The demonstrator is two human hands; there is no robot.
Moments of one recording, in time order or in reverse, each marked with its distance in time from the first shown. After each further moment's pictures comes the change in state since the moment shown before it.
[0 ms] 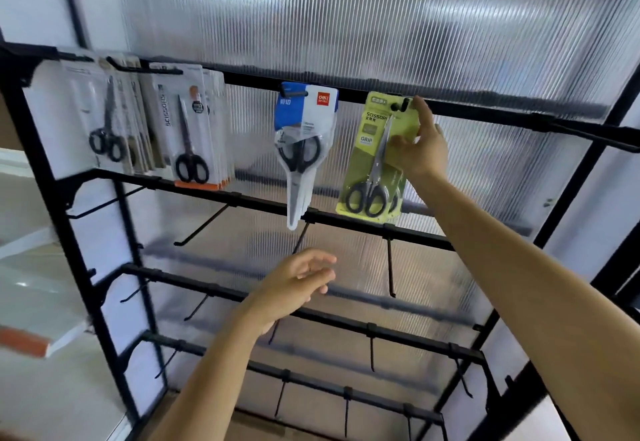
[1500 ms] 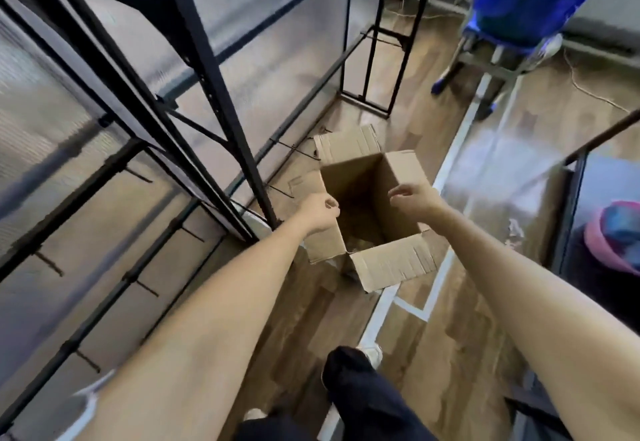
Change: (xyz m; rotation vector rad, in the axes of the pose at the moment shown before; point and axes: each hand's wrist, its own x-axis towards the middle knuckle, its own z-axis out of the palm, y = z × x) left_hand -0.094 -0.096 0.496 0.607 -1.179 0.003; right_hand -0.512 0.273 -0.338 -0.259 0.240 1.436
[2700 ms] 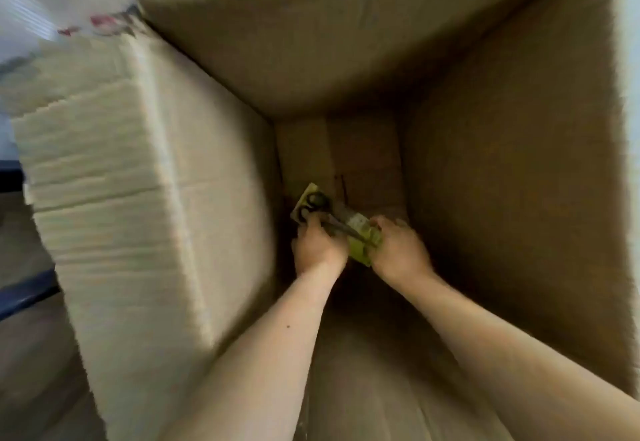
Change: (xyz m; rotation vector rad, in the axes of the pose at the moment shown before) left_hand 0.470 -0.225 0.356 -0.306 0.027 -0.817; right_hand 0.480 0.310 0.246 -0.483 -0.501 0.177
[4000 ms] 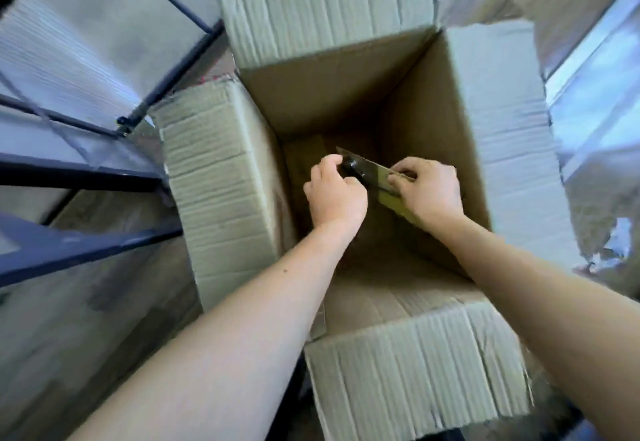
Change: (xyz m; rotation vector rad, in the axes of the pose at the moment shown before) left_hand -0.150 0.061 -0.068 -0.153 0.185 0.372; right_hand -0.116 -0.011 -0.091 0.201 0.549 -0.194
